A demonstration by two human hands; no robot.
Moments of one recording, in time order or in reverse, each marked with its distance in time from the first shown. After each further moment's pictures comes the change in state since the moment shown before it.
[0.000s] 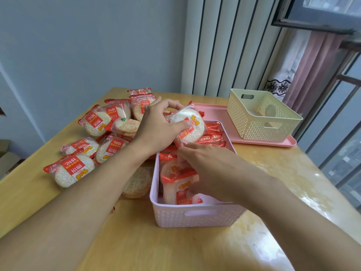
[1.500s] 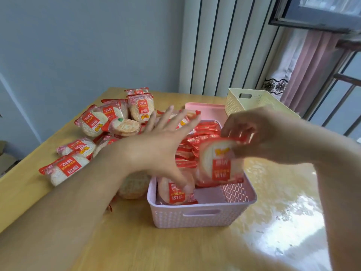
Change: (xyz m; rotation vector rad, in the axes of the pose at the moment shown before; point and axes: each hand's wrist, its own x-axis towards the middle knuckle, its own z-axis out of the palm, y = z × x) left_hand -0.030 0.035 -0.024 0.839 -0.759 0.145; right_hand -0.039 0.060 -0.067 0.435 0.035 0.222
